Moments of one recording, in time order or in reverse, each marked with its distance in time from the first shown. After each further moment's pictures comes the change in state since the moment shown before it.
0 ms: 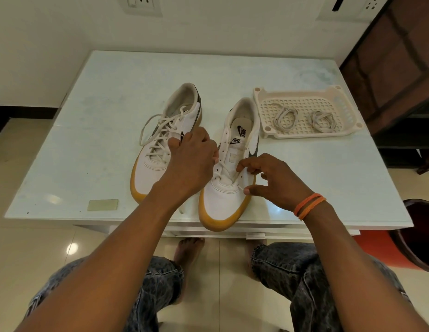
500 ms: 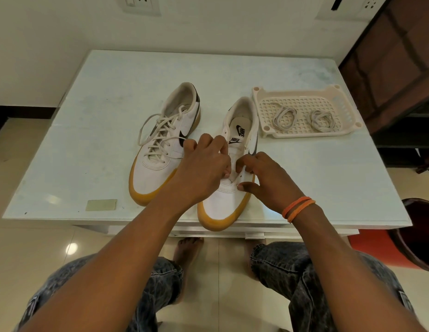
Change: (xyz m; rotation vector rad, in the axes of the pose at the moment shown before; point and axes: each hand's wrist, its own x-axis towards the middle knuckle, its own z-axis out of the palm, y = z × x) left_hand -0.004 0.013 0.006 0.093 -0.075 0.243; right_hand 0.004 -0.005 0.014 -0.164 0.061 0.012
